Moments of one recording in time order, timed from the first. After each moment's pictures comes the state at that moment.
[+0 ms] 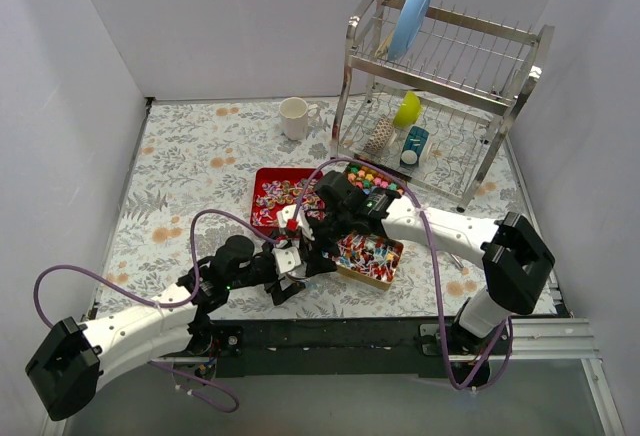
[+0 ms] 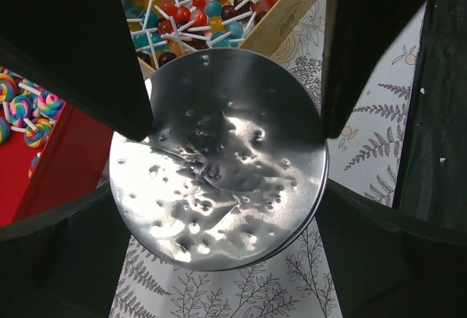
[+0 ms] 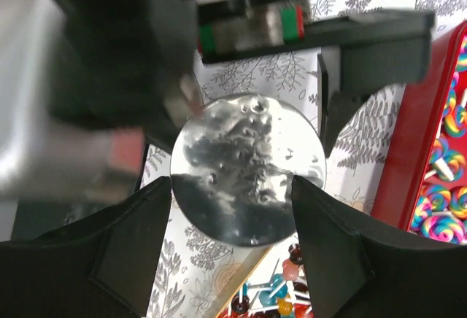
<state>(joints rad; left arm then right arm) -0.81 0.78 0.22 0.12 0.36 0.34 0.97 1.59 1.16 -0.49 -0.72 -0.55</state>
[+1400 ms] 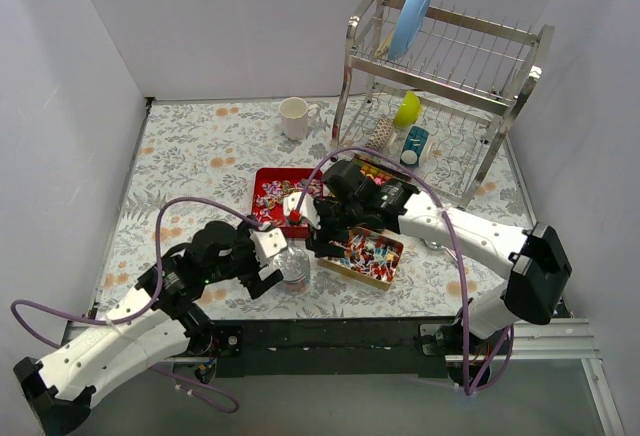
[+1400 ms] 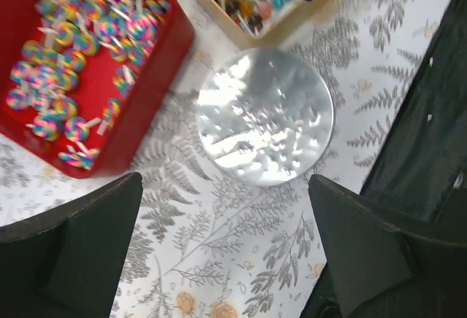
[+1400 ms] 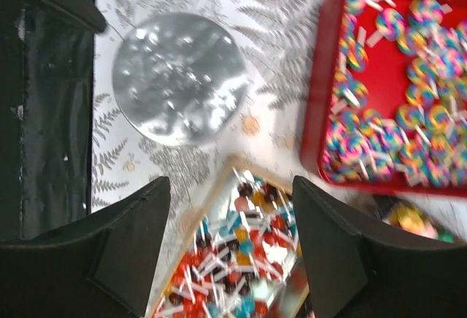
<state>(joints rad) -0.80 0.60 0.56 -0.60 0.18 0.32 0.99 1.52 1.22 -0.59 -0.47 -0.58</state>
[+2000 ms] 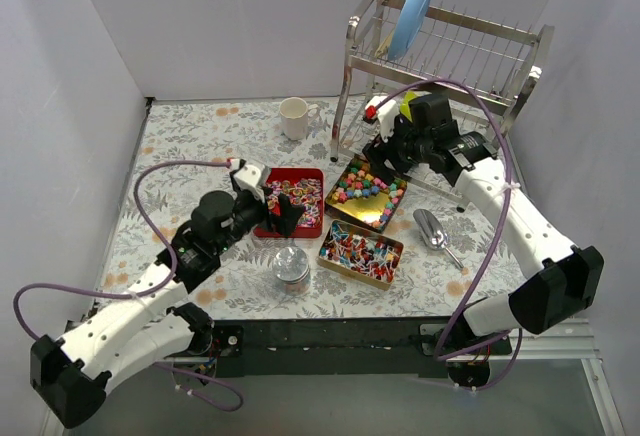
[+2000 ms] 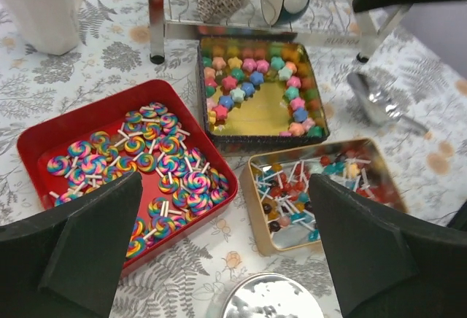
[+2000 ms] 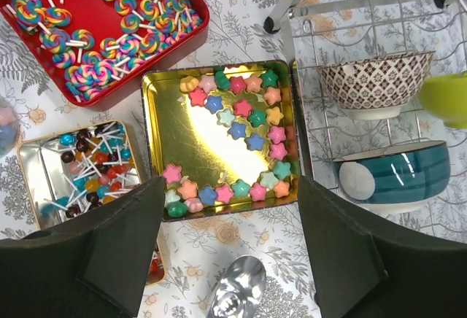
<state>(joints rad) -0.66 0.80 0.71 -0.10 0.02 -0.22 0.48 1.41 1.42 -0.71 -0.28 -0.40</state>
